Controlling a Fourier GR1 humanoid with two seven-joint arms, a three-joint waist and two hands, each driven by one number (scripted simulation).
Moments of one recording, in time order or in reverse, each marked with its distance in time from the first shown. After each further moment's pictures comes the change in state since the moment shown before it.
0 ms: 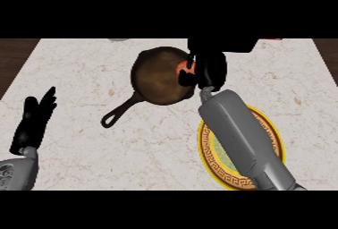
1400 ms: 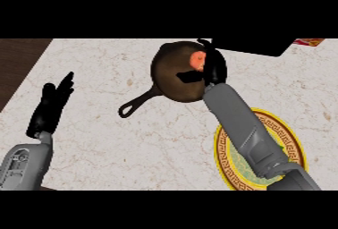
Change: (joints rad) left arm -0.103 -0.033 -0.064 -0.023 -0.023 -0.026 0.031; right arm -0.187 0.000 -0.168 0.568 -0.553 -0.256 -0.514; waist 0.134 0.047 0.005
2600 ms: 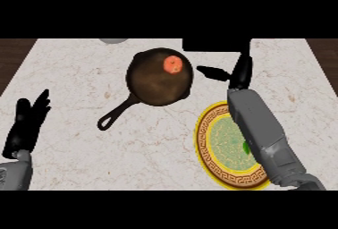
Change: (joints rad) left arm 0.126 0.041 0.095 0.007 0.023 0.017 -0.014; right arm 0.130 -0.062 -0.201 -0.083 -0.284 -0.090 -0.388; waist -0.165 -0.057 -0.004
